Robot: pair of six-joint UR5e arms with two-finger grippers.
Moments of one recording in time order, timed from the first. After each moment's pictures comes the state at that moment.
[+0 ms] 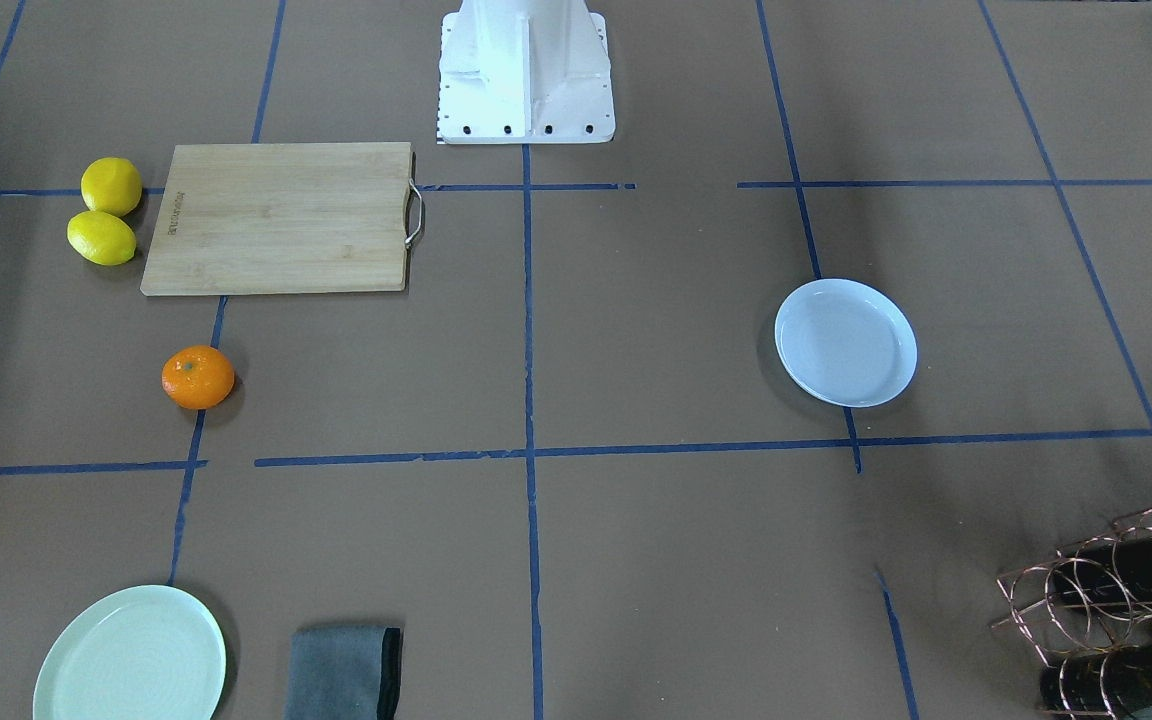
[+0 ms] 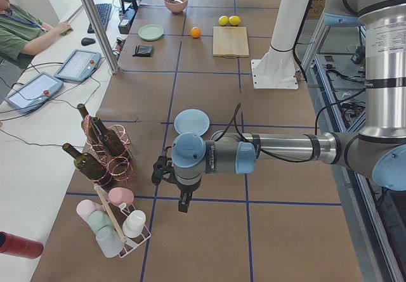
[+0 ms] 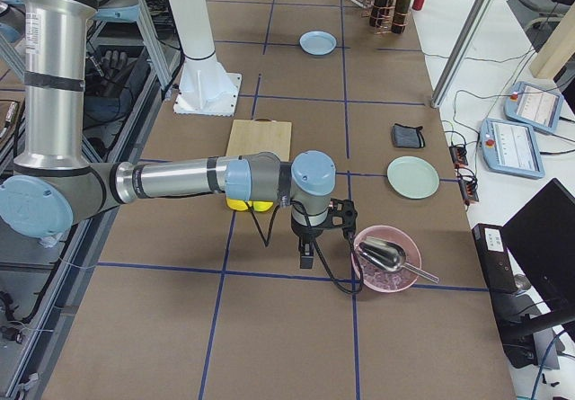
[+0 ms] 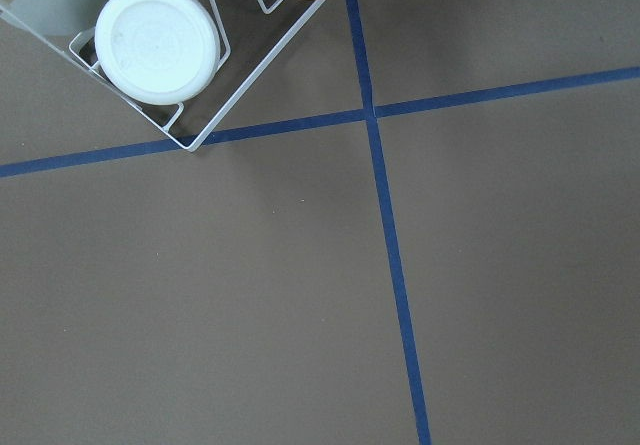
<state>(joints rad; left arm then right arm) -1.66 -1.44 -1.72 -1.57 -2.39 0.22 1.58 -1.69 1.83 -1.71 2.31 -0.02</state>
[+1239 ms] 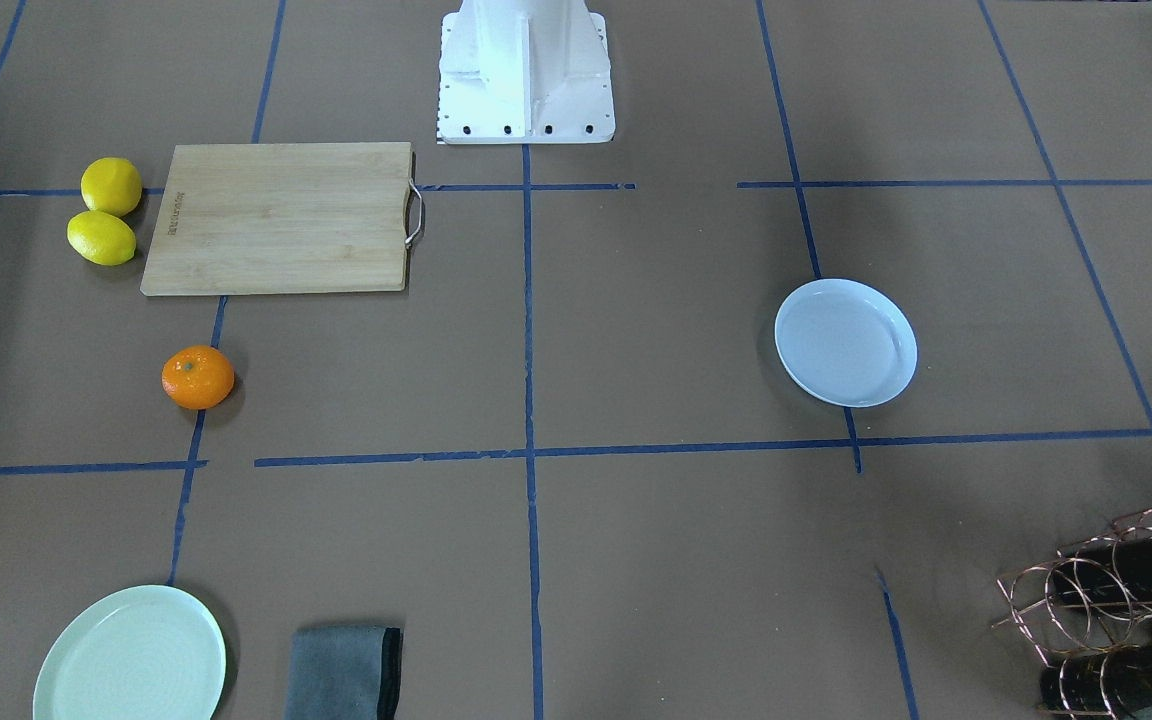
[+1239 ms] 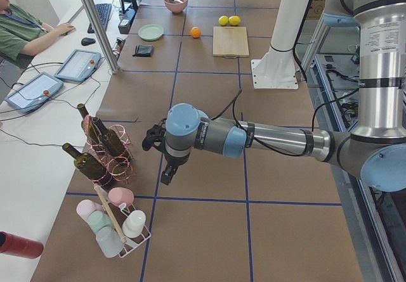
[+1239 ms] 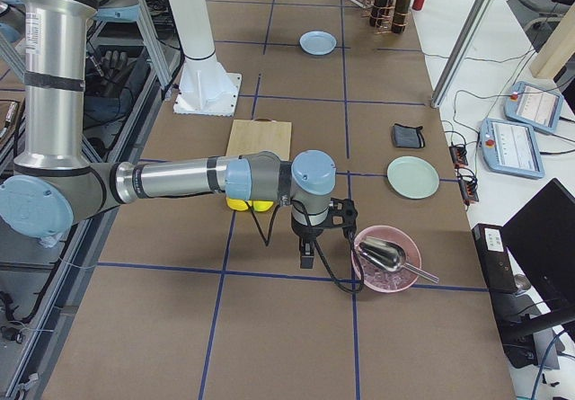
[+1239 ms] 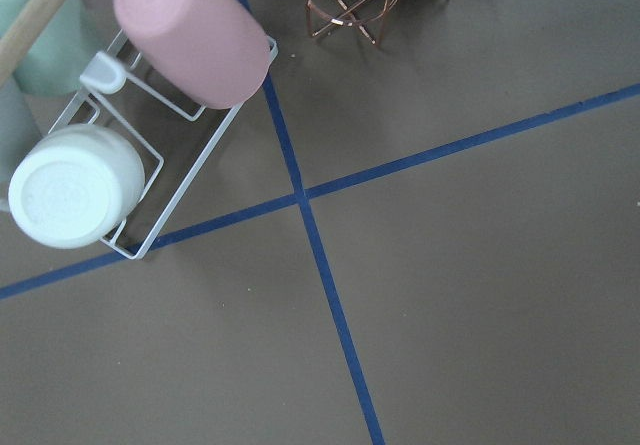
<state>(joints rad) -1.60 -1.51 -1.80 -1.77 -2.39 0.20 1.58 -1.69 1.83 -1.72 2.31 -0.03</state>
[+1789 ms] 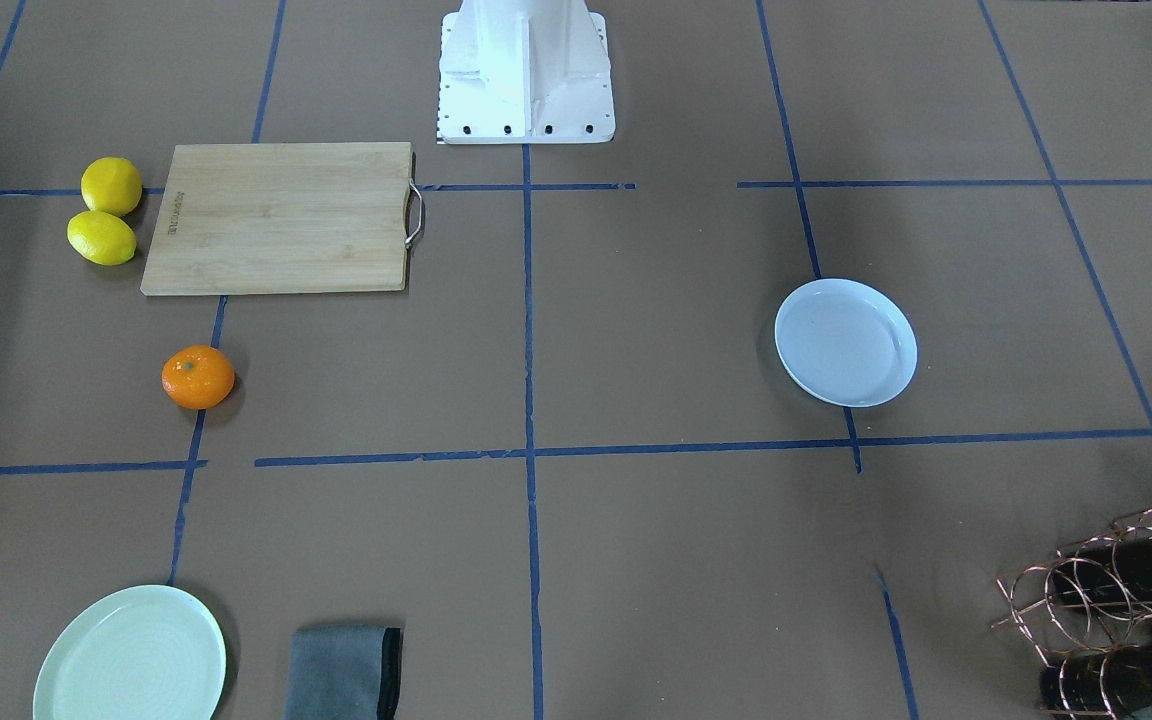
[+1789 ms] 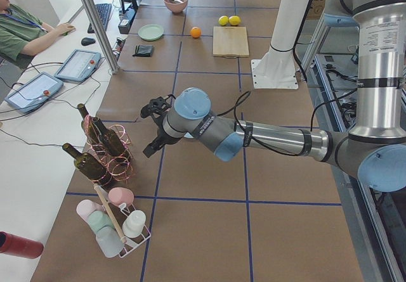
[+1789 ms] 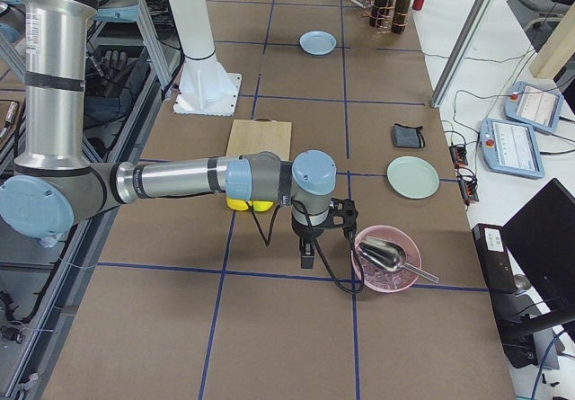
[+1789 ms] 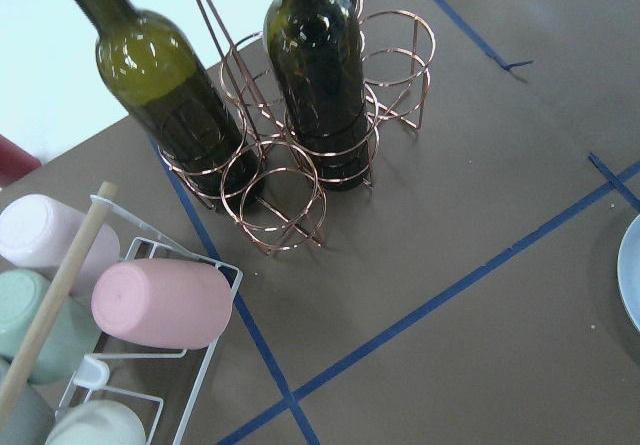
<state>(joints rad) -1.57 -1.47 -1.78 -2.22 -2.42 0.13 1.58 -1.68 1.83 -1.71 2.31 -0.02</state>
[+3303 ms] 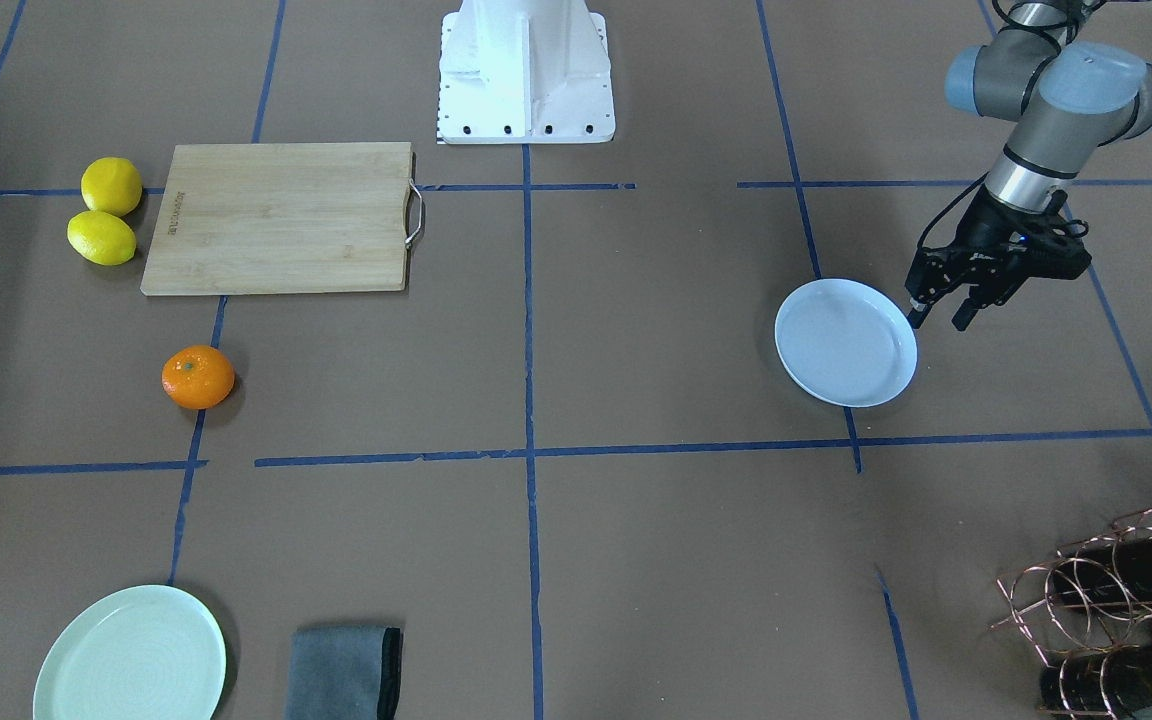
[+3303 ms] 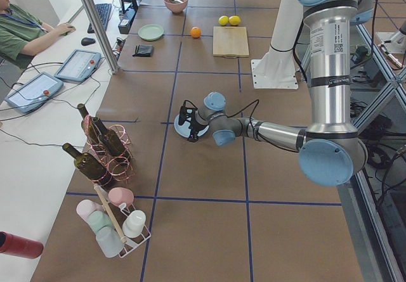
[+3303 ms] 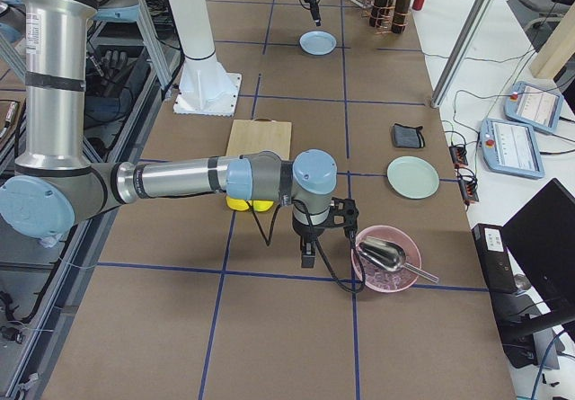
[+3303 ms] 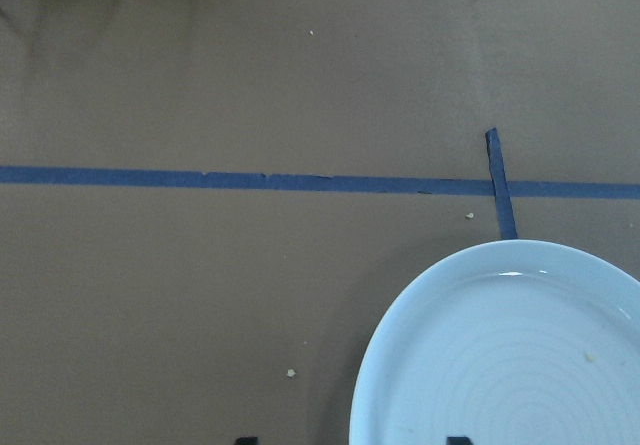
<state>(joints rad) -0.75 -1.48 -1.72 -2.49 -1.78 -1.14 1.58 -1.68 1.83 -1.71 2.31 -0.02</state>
